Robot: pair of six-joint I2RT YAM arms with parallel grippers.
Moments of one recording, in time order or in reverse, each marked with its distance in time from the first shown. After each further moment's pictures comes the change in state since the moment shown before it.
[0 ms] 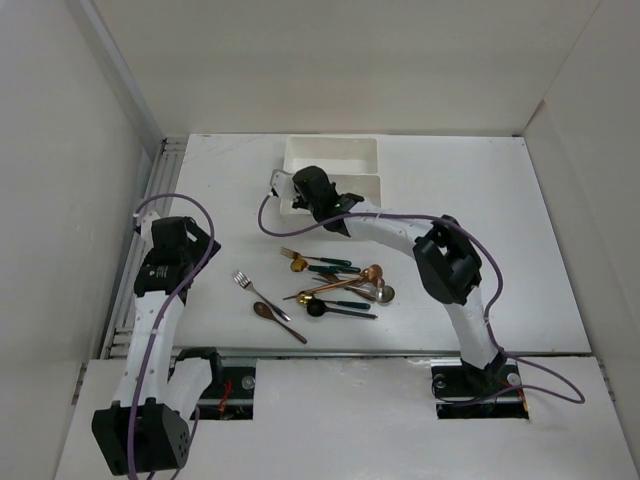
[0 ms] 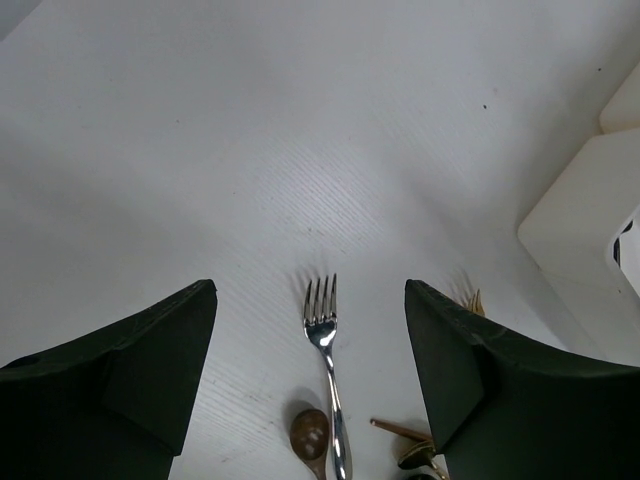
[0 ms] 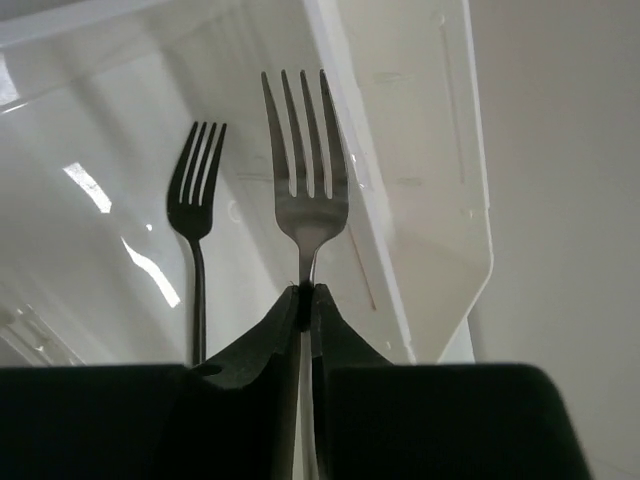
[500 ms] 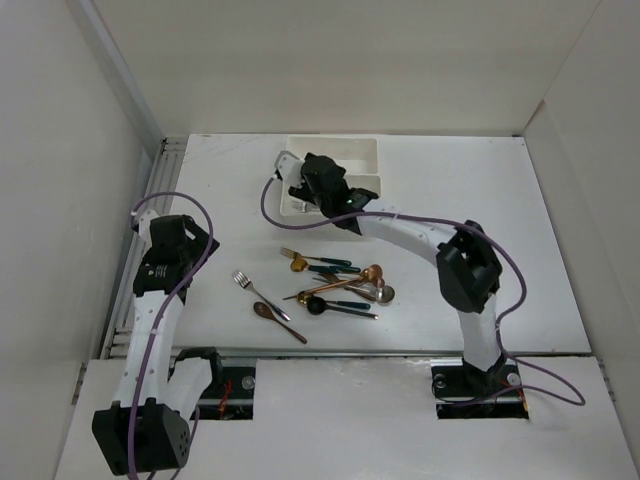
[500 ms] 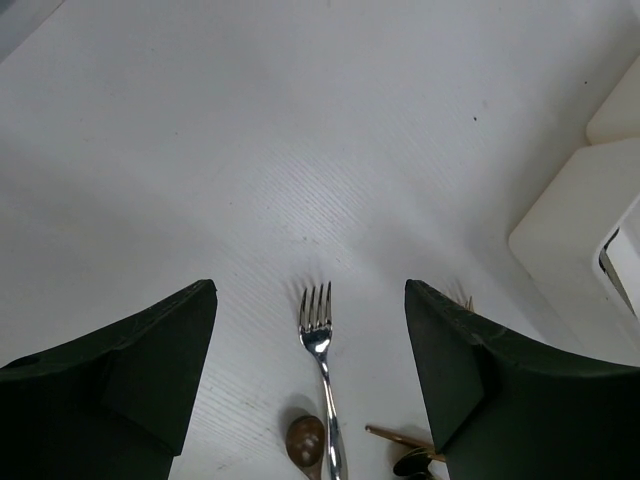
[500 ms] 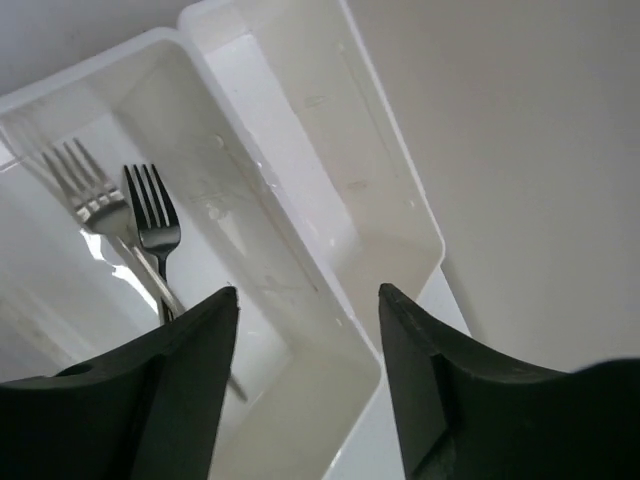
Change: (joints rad) left arm 0.006 0.008 0.011 0.012 -0.006 0.004; right arm 0.006 -0.103 -0.033 0.046 0.013 0.076
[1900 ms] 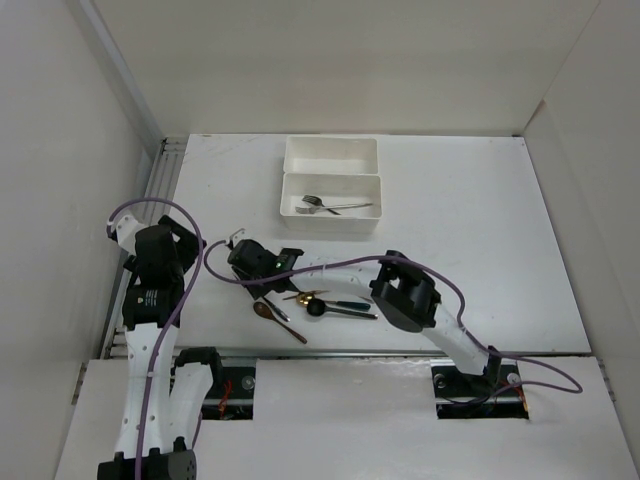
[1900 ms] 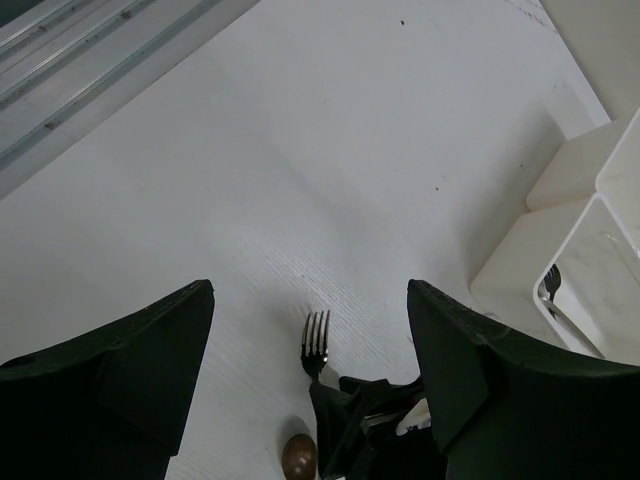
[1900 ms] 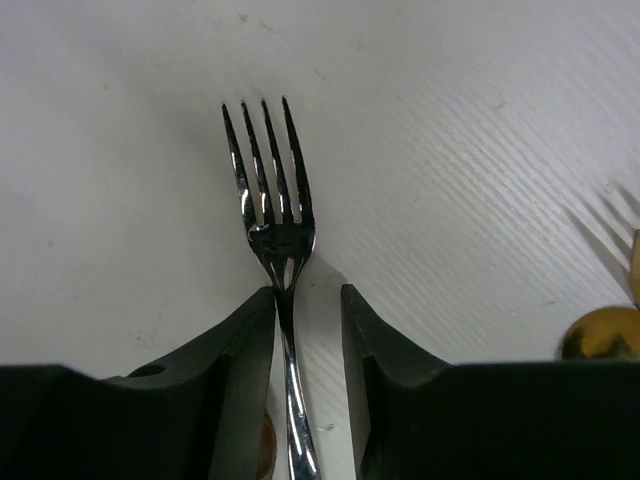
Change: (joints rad) left arm 0.005 -0.202 0.046 -0.060 -0.116 -0.002; right arm 0.359 0.298 0.218 -0.373 -0.262 1.083
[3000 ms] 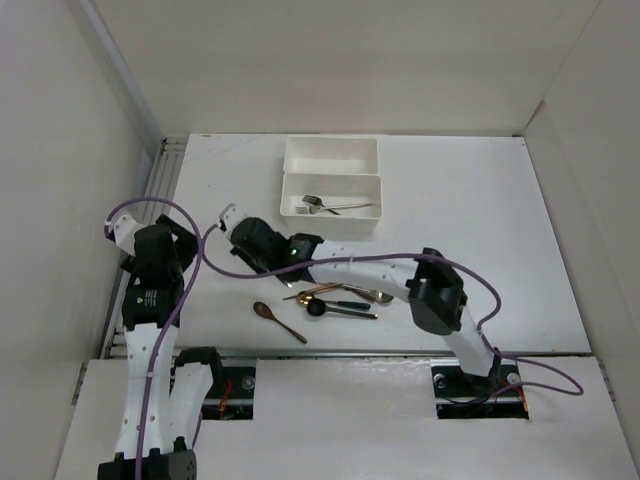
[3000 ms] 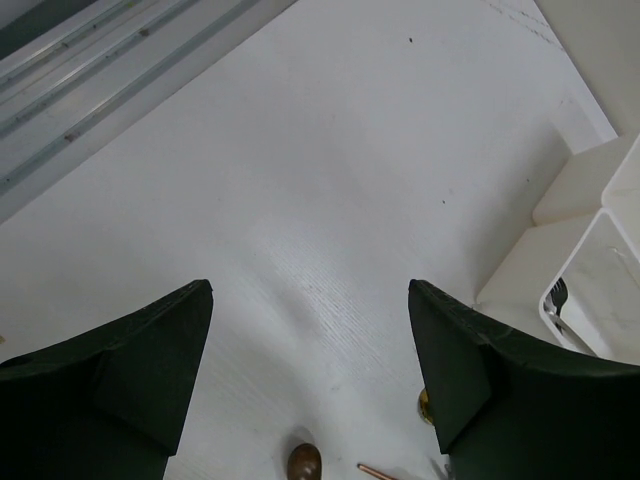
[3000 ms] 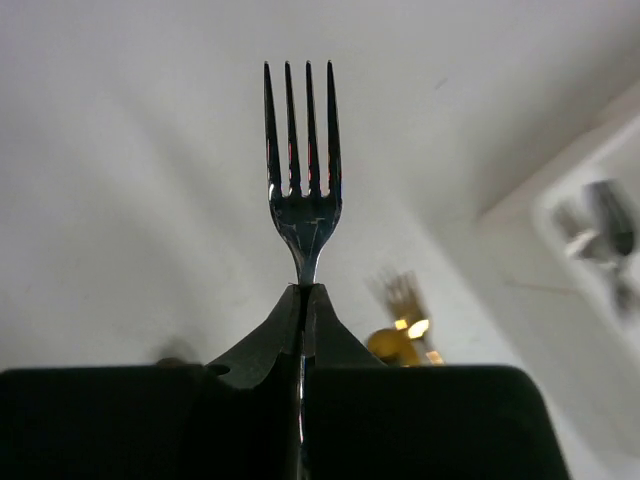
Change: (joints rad) left arm 0.001 0.000 0.004 0.000 -0.026 0.006; right arm 0.006 -0.182 -0.025 0.034 0.122 -0.281
